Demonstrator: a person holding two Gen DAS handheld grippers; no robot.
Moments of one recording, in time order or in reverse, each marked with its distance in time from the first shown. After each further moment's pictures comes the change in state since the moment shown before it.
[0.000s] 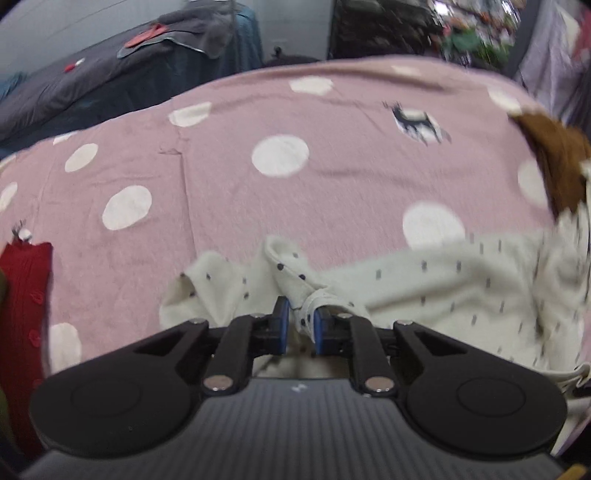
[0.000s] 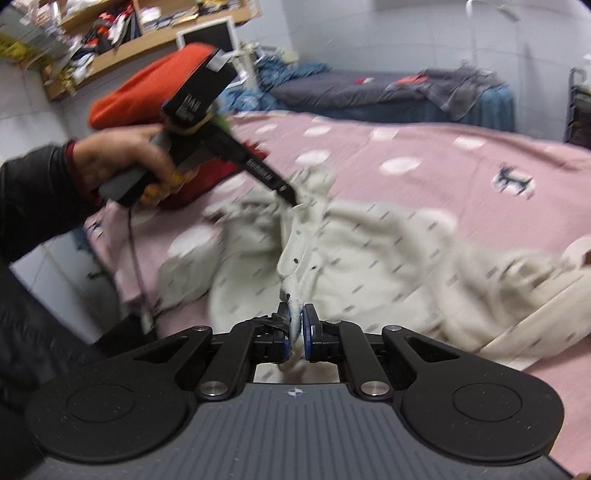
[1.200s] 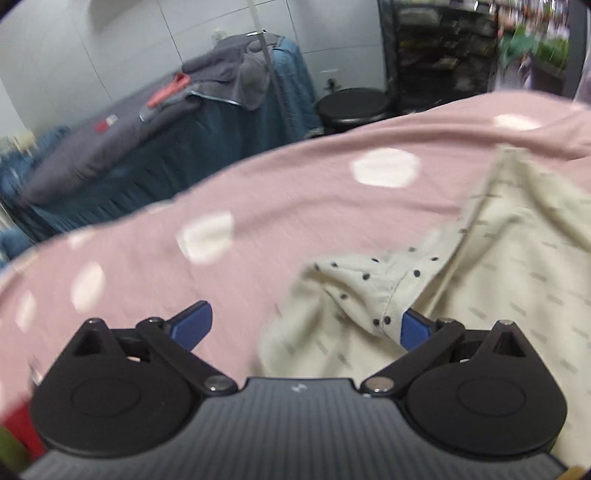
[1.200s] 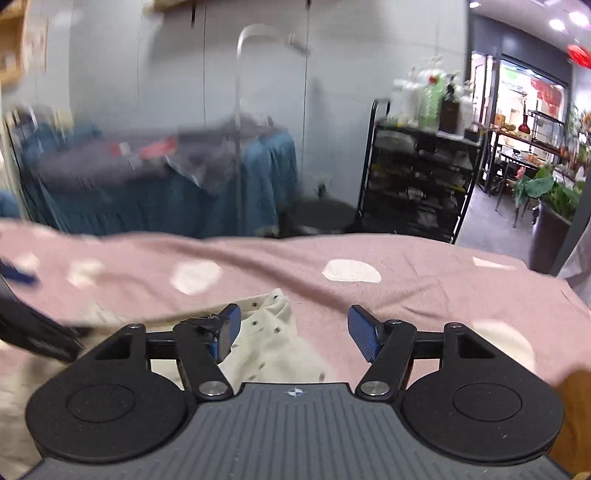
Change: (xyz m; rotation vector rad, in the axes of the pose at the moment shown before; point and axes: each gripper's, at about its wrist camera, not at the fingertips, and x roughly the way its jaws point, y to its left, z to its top) left arm 0.121 -0.017 0.149 0.074 -0.089 0.257; right arm 0.117 -0.164 0.140 0.213 -0.235 -0.613
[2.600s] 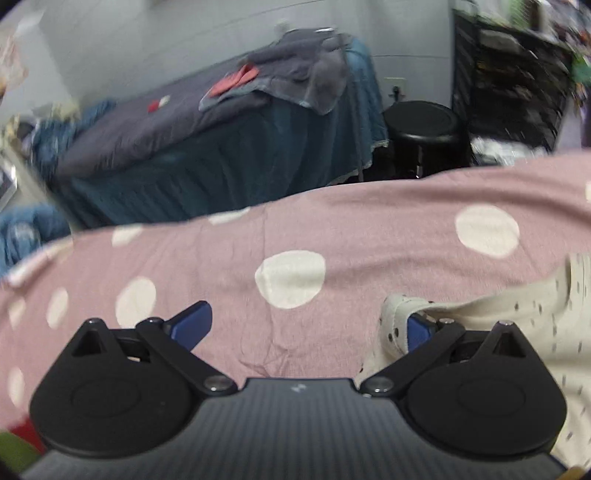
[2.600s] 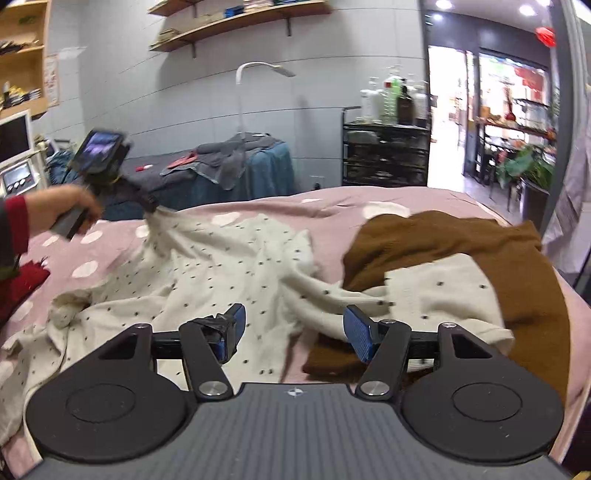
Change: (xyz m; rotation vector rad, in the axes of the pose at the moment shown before) left arm 0.043 0.070 0.074 -0.176 0.042 0.139; right arm -0.172 -0.037 -0.100 0.068 0.012 -0.008
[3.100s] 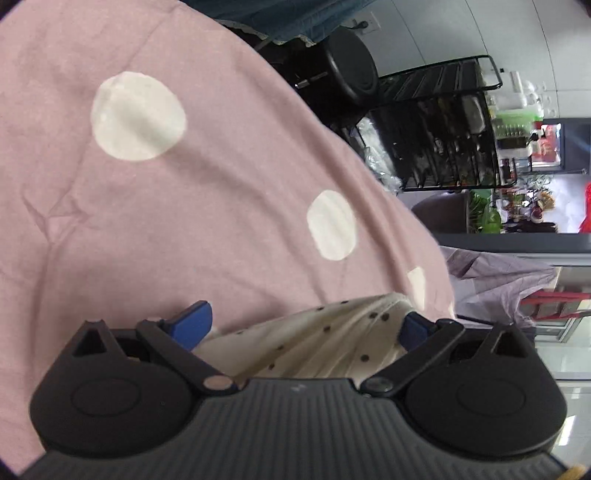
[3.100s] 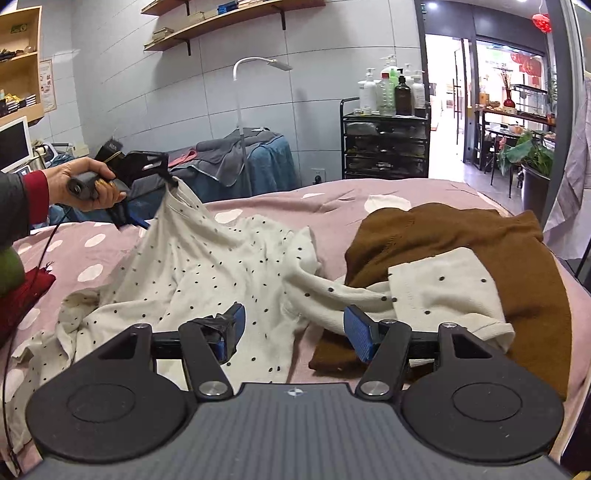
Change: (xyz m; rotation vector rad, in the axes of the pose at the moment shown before) left arm 0.079 0.053 0.000 -0.610 0.491 -0.741; right arm 0.002 0.003 0.001 -0.002 0.025 0.013
